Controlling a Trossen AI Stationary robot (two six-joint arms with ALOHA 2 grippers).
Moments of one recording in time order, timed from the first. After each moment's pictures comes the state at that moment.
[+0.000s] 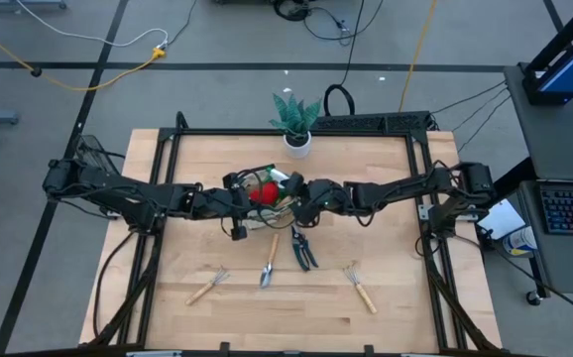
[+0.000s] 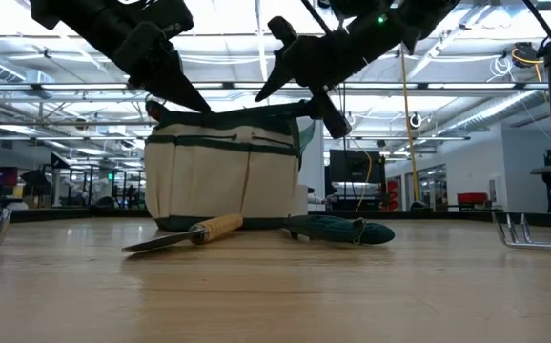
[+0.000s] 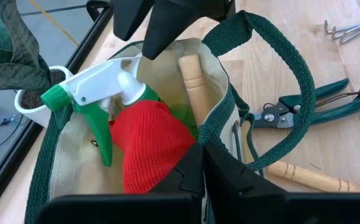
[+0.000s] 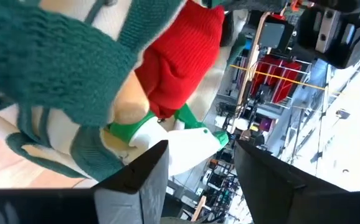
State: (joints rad) left arm -0.08 1.21 0.71 -0.11 -0.34 0.01; right arm -0.01 1.67 1.03 0.21 0.44 -1.55
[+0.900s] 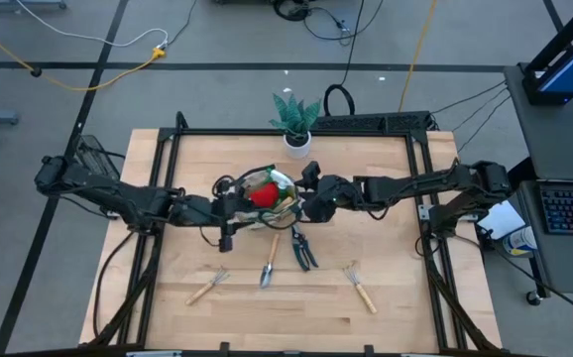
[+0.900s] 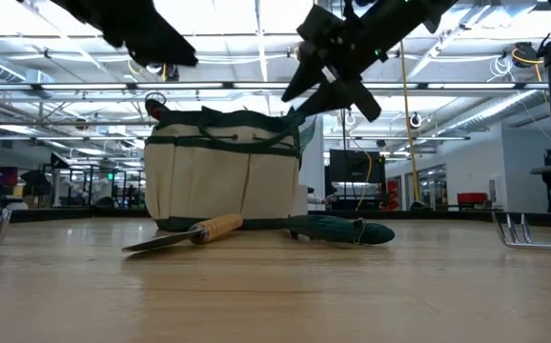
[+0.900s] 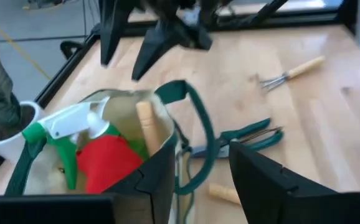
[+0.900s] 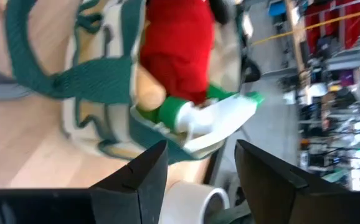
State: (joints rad) left arm -0.23 1.07 0.71 -0.11 -0.33 -0.07; right arm -0.02 1.54 1.03 -0.07 0.36 -0.99
